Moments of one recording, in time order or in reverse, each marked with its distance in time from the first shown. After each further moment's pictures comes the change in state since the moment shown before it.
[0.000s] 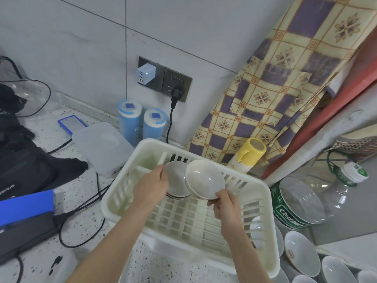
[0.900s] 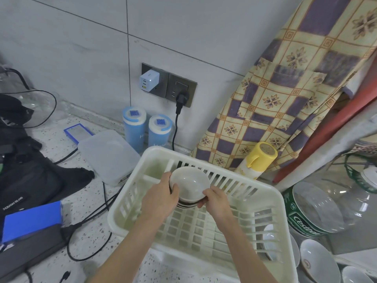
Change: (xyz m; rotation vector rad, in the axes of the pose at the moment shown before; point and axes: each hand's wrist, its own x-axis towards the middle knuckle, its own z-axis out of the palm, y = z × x) left_hand -0.003 0.004 -0.001 0.098 -0.014 0.043; right_hand 0.039 -0.001 0.045 -0.194 -0.163 -0.013
